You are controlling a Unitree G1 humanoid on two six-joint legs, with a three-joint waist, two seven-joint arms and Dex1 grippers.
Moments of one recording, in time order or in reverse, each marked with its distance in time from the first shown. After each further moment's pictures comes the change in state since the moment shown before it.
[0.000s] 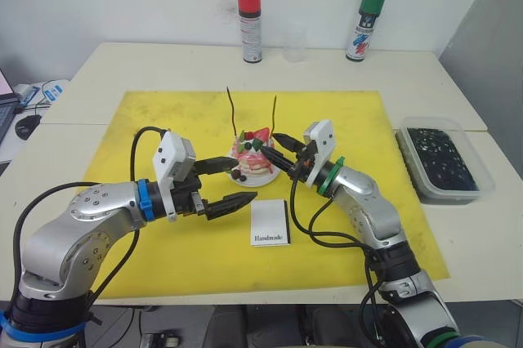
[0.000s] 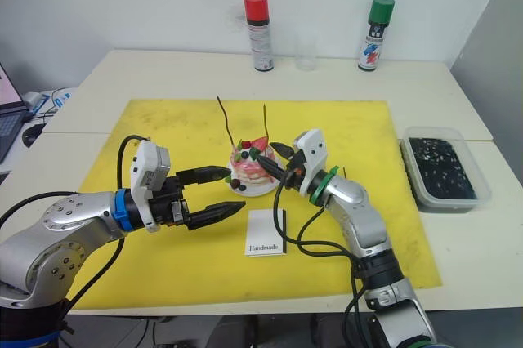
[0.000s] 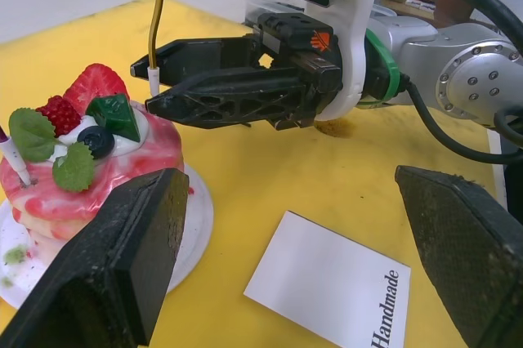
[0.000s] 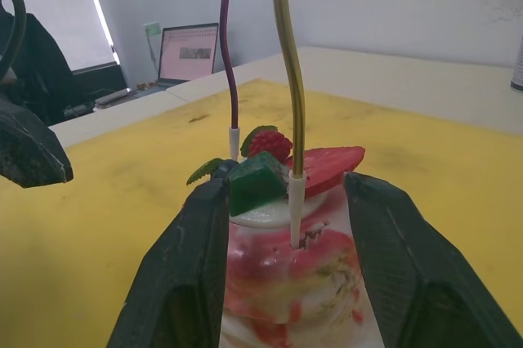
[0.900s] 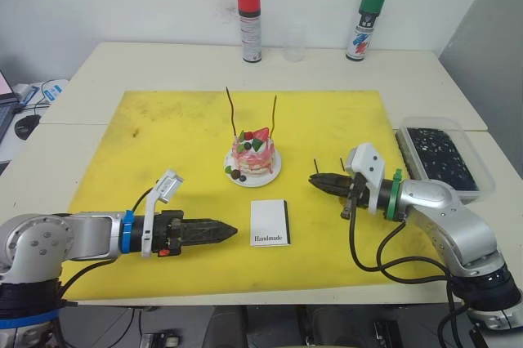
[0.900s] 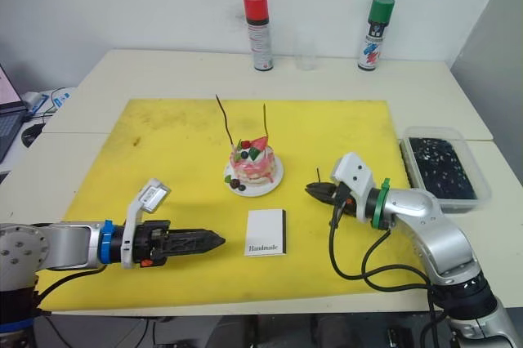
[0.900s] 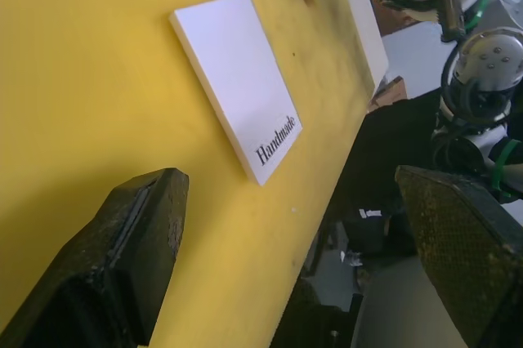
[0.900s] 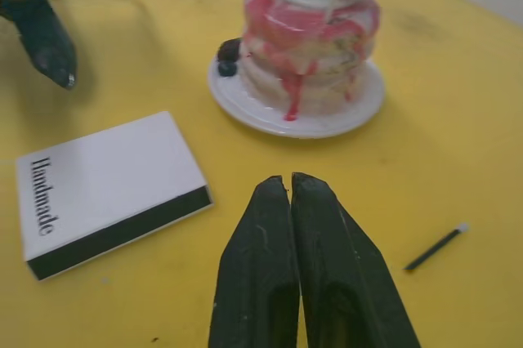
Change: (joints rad) left arm -0.023 0.056 0.094 0.305 -0.590 0.740 0.265; right arm 0.181 -0.501 -0.005 -0.452 0.065 0.304 0.205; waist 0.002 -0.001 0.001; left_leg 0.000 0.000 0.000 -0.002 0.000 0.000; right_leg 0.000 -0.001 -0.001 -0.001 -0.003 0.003
